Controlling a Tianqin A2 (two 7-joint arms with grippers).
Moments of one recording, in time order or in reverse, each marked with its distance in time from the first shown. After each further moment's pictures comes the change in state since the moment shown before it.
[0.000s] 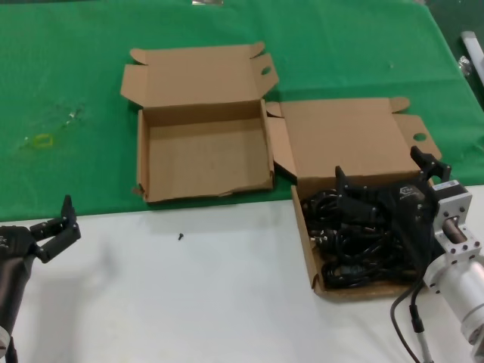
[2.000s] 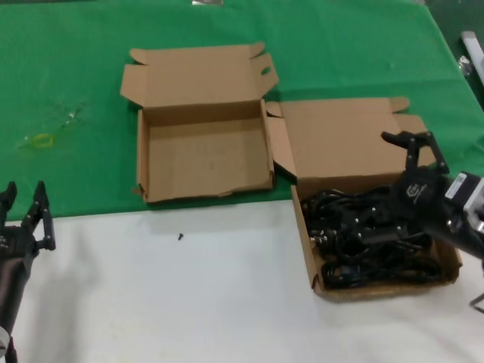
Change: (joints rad) left arm 0.000 0.000 0.000 0.000 0.000 0.000 0.000; right arm 0.046 0.416 0.012 0.039 0.083 -0.487 -0.142
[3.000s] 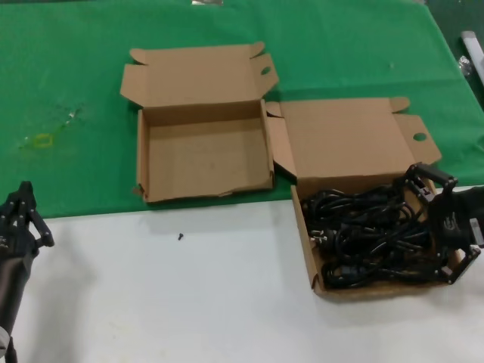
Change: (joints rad) left arm 0.000 0.000 0.000 0.000 0.000 0.000 0.000; right arm 0.498 0.243 -0.298 -0.272 -0.234 -0.632 -0.357
